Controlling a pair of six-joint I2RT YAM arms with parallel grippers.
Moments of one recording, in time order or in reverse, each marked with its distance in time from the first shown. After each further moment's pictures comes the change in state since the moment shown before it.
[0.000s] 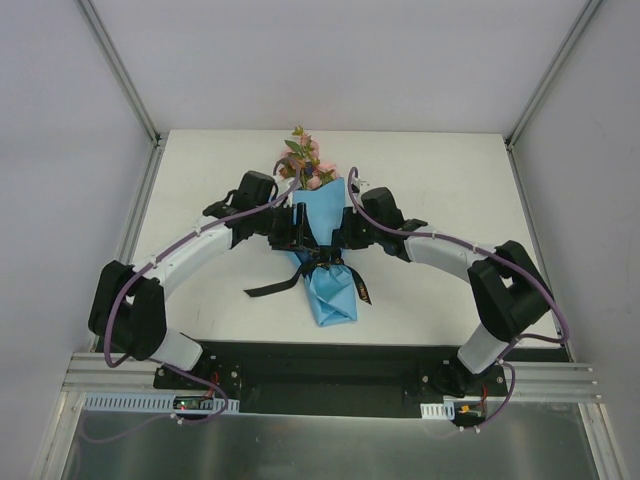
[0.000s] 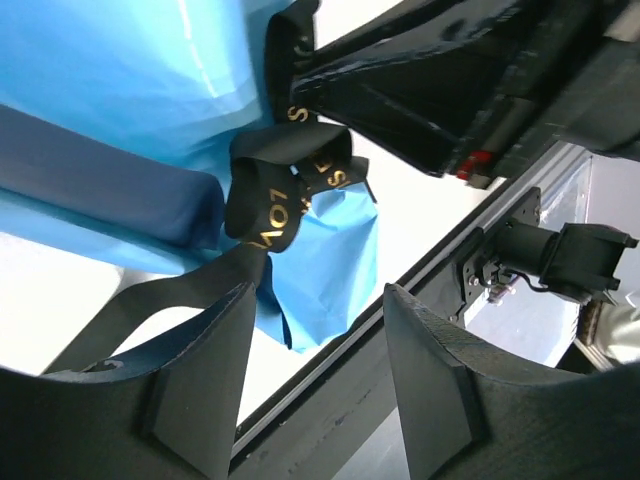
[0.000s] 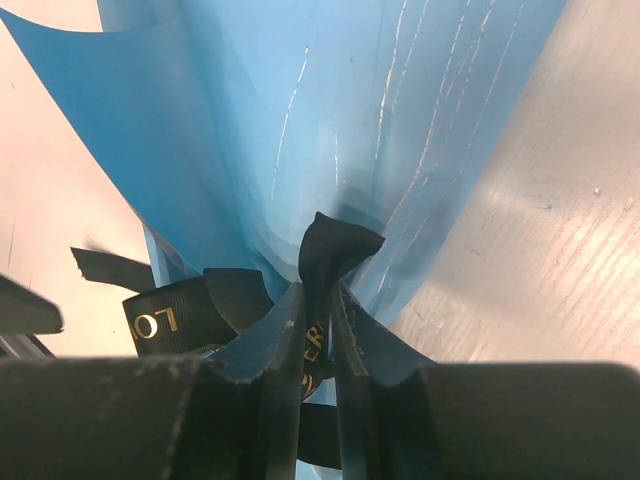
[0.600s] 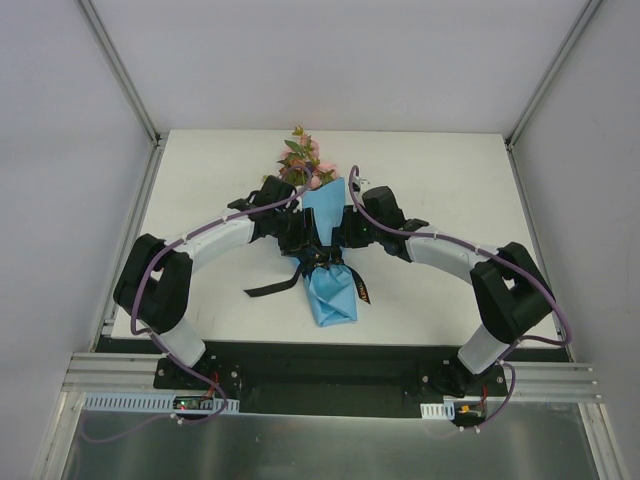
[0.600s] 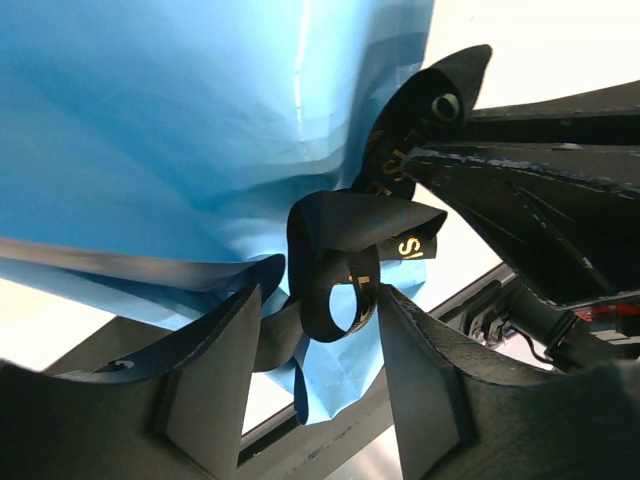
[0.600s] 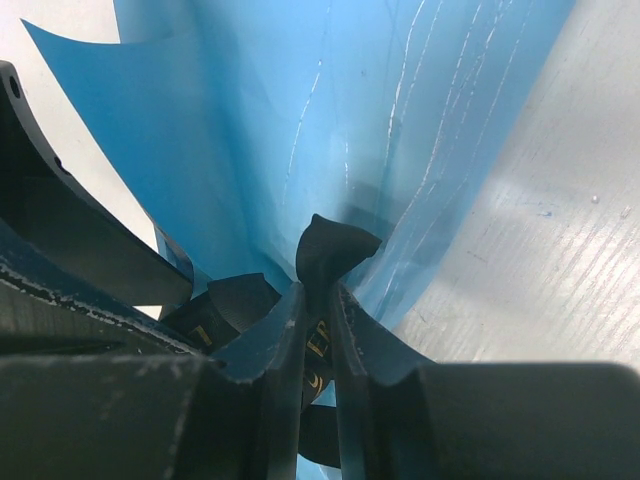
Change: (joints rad) left arm -0.047 0.188 0.044 -0.004 -0.140 -0.157; right arm 0.000 -0.014 0.000 0.008 0.000 0.000
